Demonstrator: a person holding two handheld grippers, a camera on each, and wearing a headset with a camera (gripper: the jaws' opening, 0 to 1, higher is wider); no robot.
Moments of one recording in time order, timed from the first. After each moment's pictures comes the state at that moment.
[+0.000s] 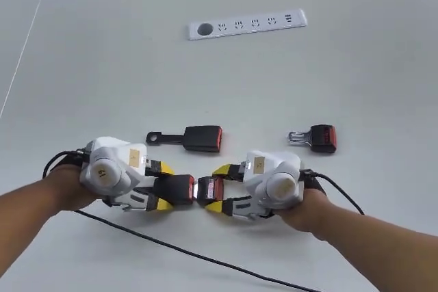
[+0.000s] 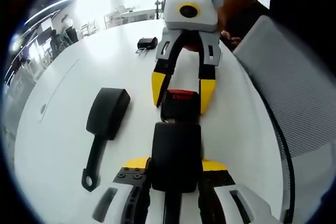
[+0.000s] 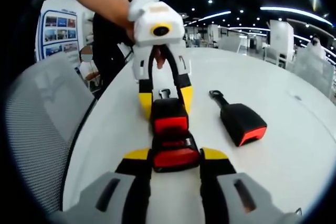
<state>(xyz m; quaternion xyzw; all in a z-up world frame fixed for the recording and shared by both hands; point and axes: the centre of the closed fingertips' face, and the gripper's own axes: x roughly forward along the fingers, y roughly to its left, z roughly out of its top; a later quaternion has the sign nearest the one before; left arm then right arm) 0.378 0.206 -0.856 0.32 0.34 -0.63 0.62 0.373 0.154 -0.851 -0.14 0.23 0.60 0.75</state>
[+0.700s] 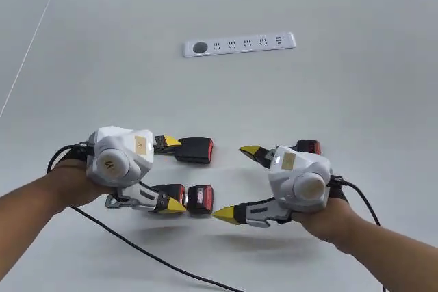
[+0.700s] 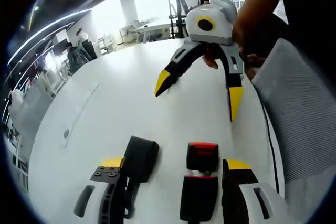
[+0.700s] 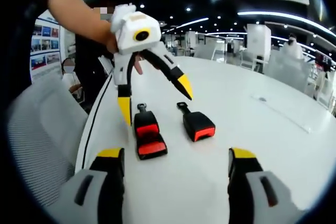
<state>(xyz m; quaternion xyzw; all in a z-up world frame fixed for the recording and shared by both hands) 0.411 0.152 -0.793 0.32 0.27 -0.59 0.69 0.396 0.080 -0.798 -0.12 0.21 0.52 0.82</state>
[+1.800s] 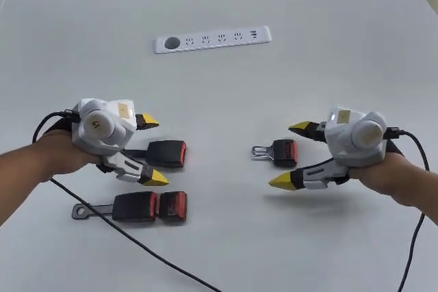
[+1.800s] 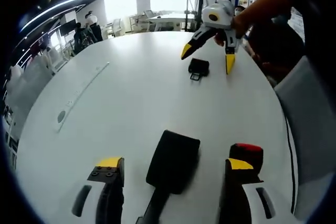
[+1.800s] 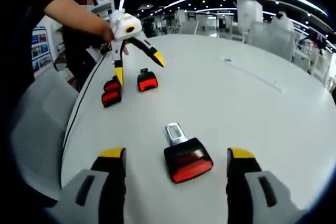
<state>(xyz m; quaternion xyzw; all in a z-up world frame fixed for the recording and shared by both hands) 0.472 0.145 -0.833 0.28 0.34 -0.58 0.69 0.449 -0.059 -0.842 -0.13 0.31 0.49 0.80</state>
